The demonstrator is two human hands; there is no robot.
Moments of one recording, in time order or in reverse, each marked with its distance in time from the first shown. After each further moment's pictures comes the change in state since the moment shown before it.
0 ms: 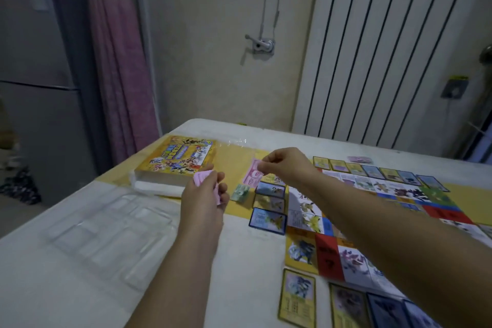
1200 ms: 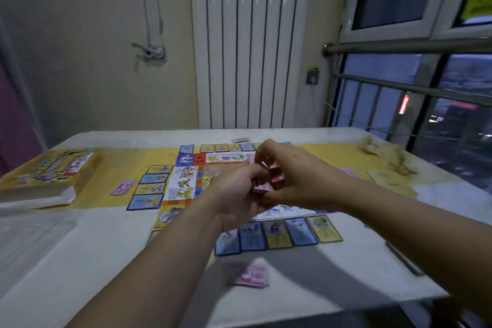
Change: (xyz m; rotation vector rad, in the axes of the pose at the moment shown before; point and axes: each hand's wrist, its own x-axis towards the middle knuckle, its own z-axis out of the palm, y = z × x) left_hand -0.216 -0.070 0.136 0.352 -0.889 -0.548; right_hand -0.262 0.032 -0.171 -0.654 0.127 -0.322
